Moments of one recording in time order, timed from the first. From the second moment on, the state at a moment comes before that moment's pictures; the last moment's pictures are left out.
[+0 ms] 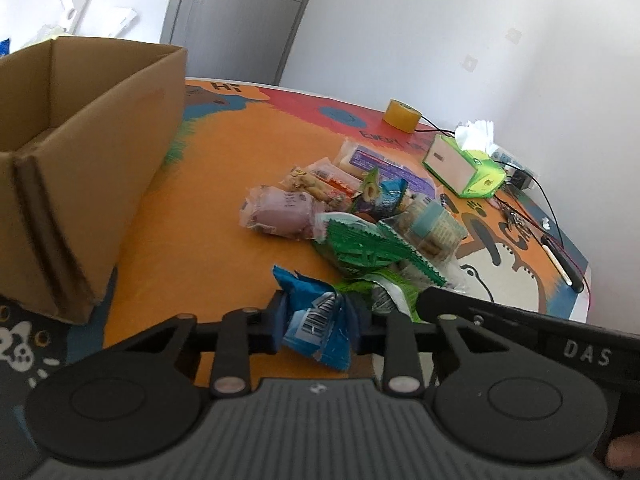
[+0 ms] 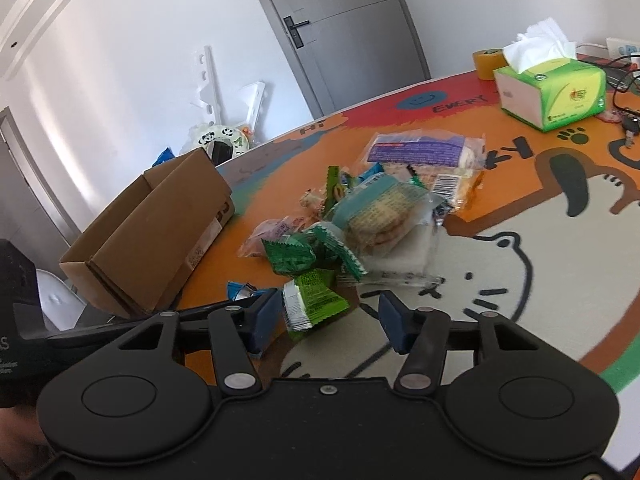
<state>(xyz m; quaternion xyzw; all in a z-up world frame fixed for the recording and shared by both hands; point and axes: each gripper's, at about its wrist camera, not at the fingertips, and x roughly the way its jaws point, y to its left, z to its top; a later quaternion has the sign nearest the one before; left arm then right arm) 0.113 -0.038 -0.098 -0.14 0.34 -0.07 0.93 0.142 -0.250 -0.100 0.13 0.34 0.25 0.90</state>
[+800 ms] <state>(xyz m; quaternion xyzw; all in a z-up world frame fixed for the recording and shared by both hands) 0.080 -0.016 -0.070 -0.13 0.30 -0.05 0.94 0.139 -0.222 -0.100 0.10 0.34 0.27 0.89</state>
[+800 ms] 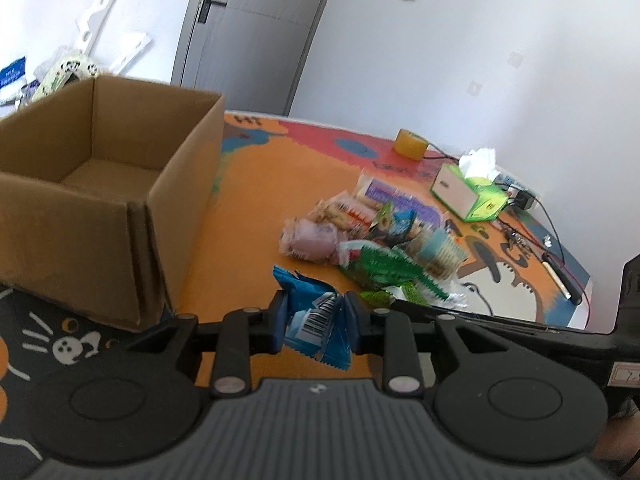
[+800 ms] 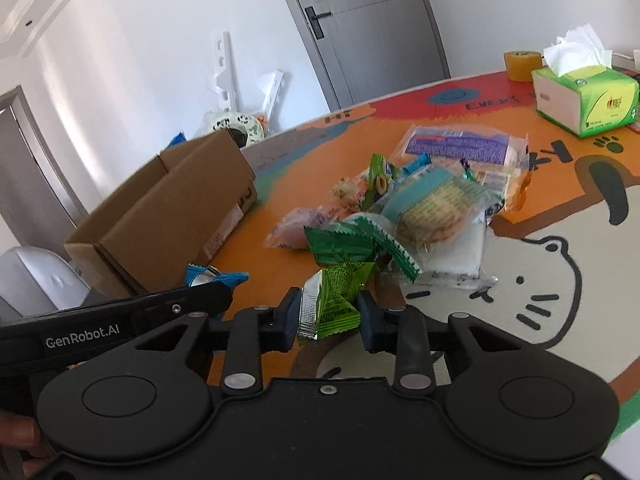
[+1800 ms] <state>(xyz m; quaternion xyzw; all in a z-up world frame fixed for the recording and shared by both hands) 0.062 0.019 -0.014 -0.13 0.21 -0.01 0.97 0.132 -0.204 -0.051 0.12 0.27 0.31 0.90</state>
